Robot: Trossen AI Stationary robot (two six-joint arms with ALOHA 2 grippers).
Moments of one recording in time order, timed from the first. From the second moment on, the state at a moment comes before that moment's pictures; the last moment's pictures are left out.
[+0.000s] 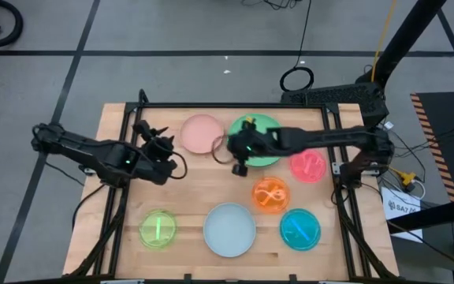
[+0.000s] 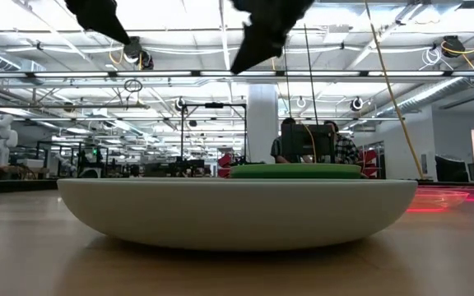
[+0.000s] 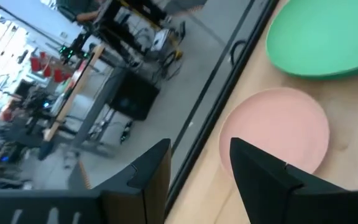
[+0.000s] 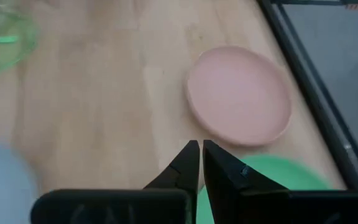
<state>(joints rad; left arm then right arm) -0.29 1.14 1.10 -1.10 -1.10 -0.32 -0.04 1.68 1.45 -0.55 0.22 0.00</state>
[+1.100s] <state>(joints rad) -0.32 0.71 0.77 -0.69 -1.16 -0.17 -0.21 2.37 1.98 -0.49 0.00 -0.17</state>
